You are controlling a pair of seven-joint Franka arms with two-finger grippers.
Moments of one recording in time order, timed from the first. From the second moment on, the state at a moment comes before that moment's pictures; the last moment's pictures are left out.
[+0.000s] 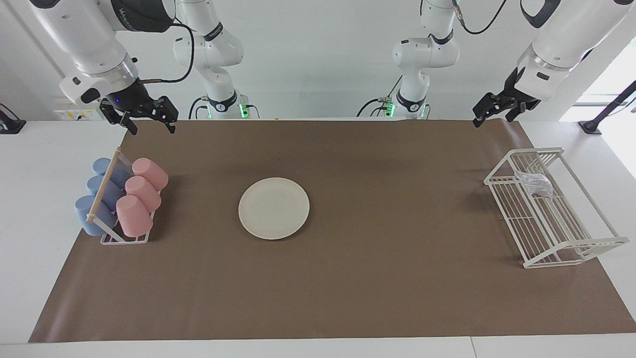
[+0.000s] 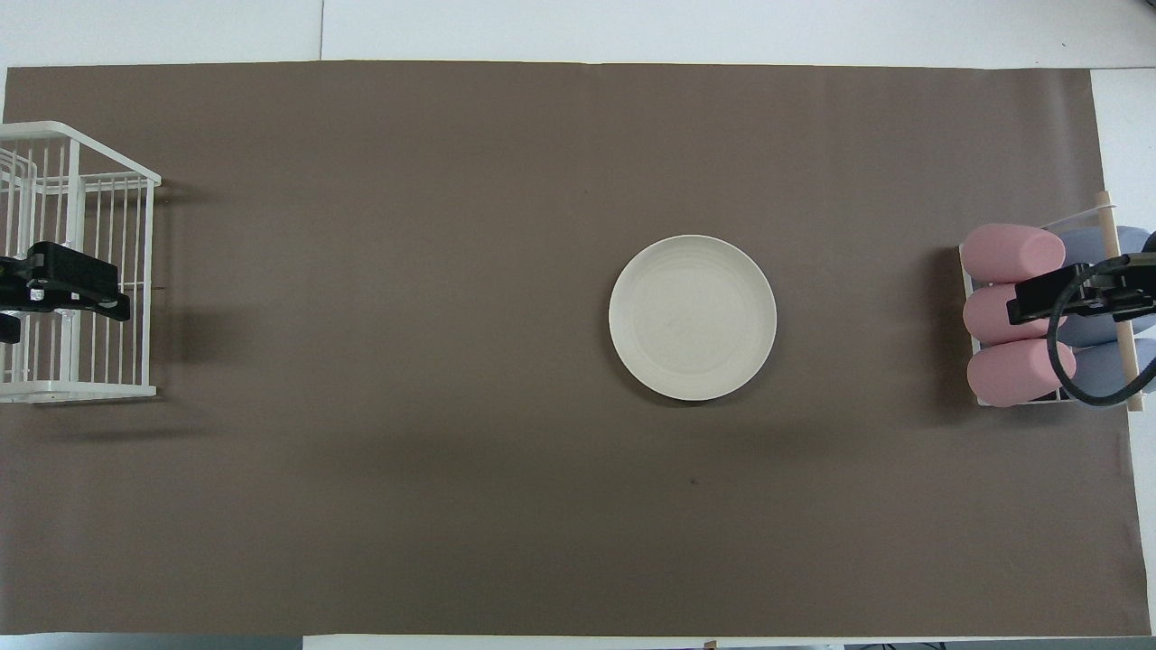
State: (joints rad) left arm -0.05 -0.01 -0.02 -1.53 -0.03 1.39 -0.18; right arm 0.02 -0.05 -0.06 -1.66 0.01 1.51 -0.05
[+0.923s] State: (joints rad) left arm -0.05 -0.02 -0.02 -1.59 0.11 1.47 -0.24; right arm 0.02 -0.05 -0.06 -1.65 0.01 1.51 -0.05
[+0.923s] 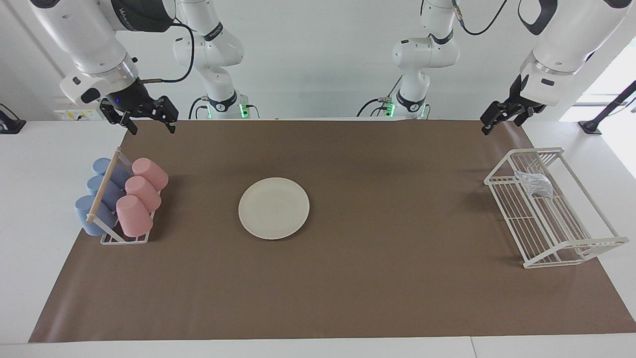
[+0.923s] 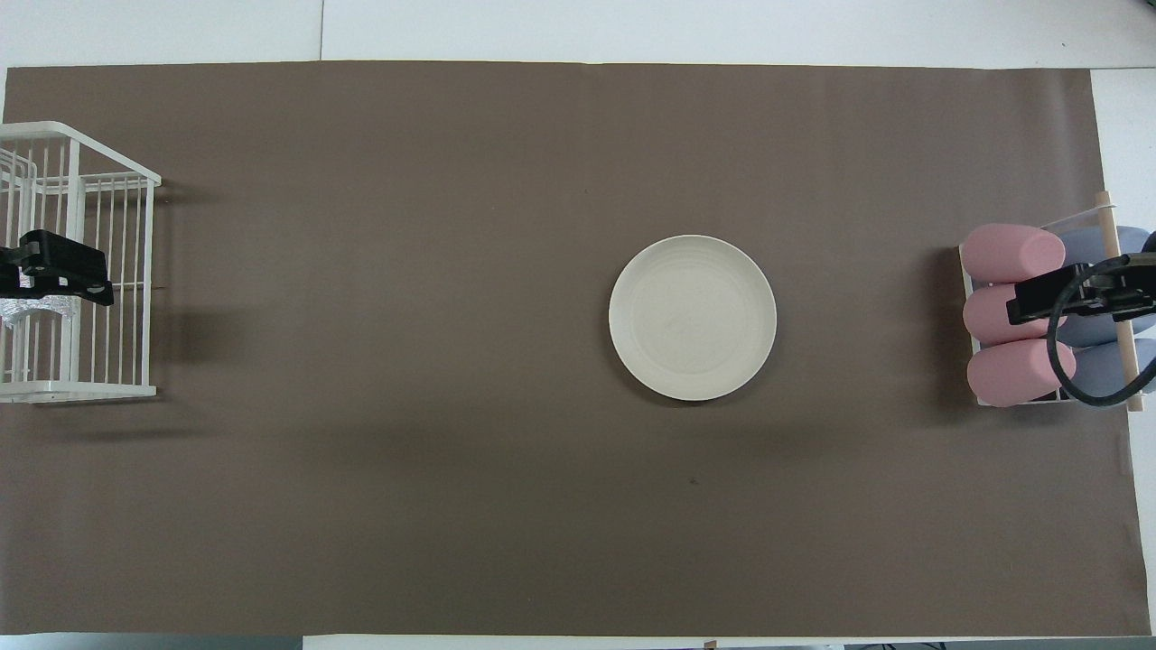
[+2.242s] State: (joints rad) left arm -0.16 0.34 -0.02 -1.73 0.96 1.68 -0.33; right arm 0.04 -0.06 -0.02 -1.67 0.03 1.50 0.71
